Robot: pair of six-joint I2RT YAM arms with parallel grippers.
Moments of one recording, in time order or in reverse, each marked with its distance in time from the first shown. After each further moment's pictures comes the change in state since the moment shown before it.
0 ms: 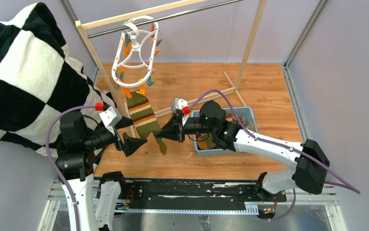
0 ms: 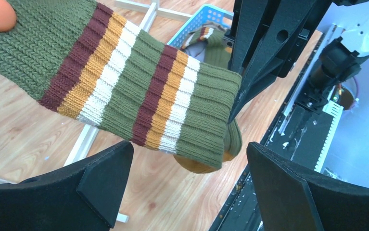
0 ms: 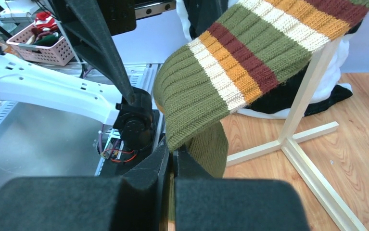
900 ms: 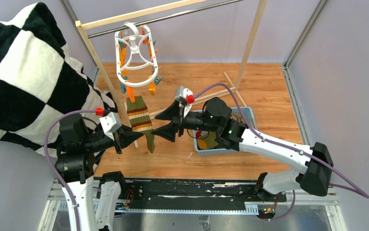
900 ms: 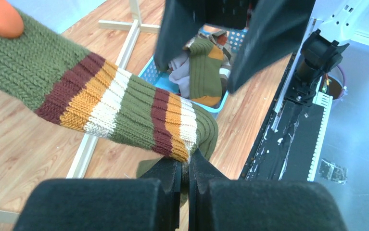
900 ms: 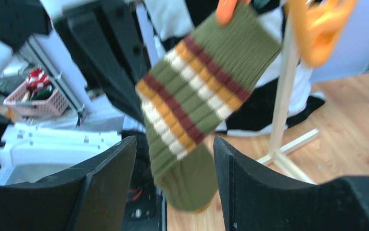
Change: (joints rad) left arm 0.000 -0.018 -0.001 -0.011 0.116 0.076; right arm 0.037 -0.059 0.070 -0.064 0.180 0.124
